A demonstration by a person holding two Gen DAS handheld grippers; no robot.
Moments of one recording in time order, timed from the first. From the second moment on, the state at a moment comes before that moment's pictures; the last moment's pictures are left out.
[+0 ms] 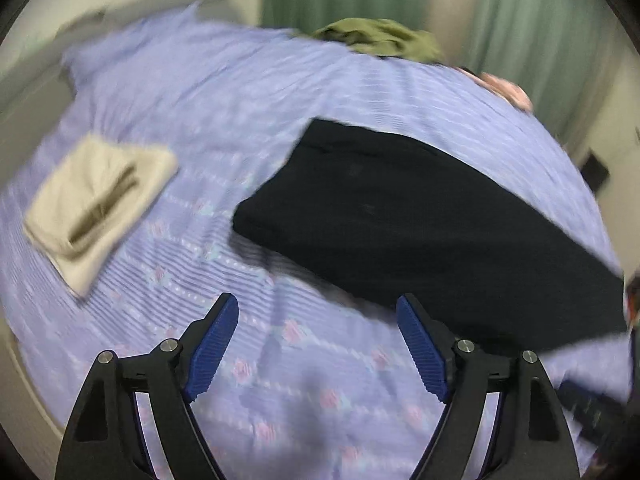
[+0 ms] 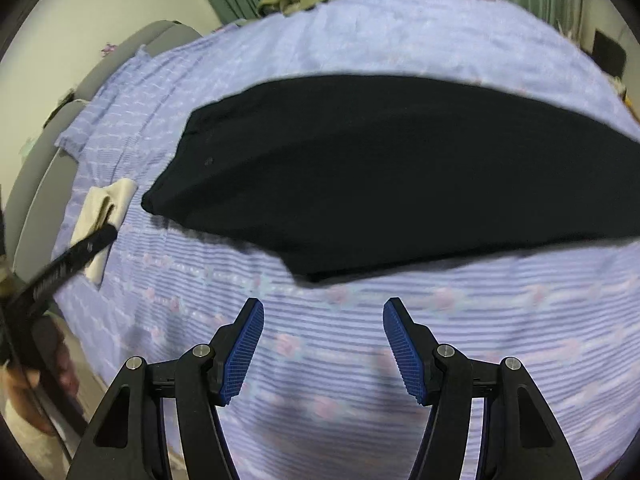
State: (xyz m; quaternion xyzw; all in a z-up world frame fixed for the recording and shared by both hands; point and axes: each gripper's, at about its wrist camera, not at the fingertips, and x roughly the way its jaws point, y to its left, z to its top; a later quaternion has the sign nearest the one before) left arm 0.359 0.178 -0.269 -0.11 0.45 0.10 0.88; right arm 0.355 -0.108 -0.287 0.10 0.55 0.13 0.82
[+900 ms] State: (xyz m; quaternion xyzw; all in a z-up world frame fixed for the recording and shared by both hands) left arm 0.487 0.192 -0.300 -0.10 0.42 0.13 0.89; right arm 0.376 -0.072 -0.324 0.12 0.56 0.10 0.82
